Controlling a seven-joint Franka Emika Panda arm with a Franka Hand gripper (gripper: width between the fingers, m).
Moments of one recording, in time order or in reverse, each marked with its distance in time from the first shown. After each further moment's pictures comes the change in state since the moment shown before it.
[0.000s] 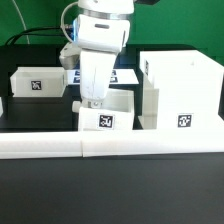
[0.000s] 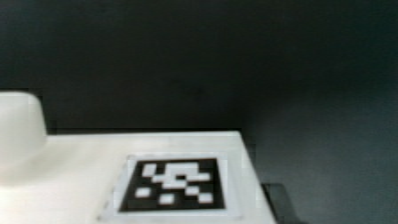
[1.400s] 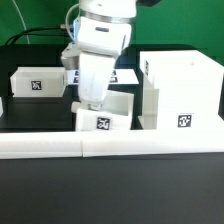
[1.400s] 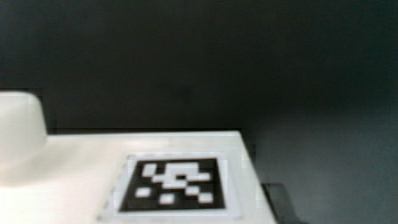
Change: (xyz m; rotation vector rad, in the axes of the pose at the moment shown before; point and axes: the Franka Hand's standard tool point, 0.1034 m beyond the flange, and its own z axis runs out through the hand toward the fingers) arm 0.008 -0.003 0.002 0.008 -0.045 0.052
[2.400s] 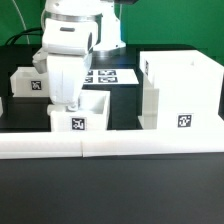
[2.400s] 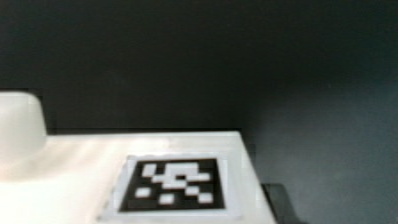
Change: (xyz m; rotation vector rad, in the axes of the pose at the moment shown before) arm -0.044 0.007 0.008 0.022 0.100 -0.042
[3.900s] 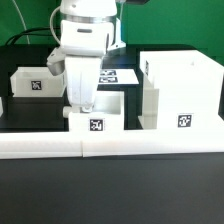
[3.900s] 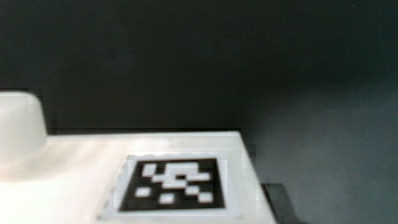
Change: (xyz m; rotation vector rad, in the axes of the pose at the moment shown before) arm 0.025 0.007 -0.005 -0.032 0.010 -0.033
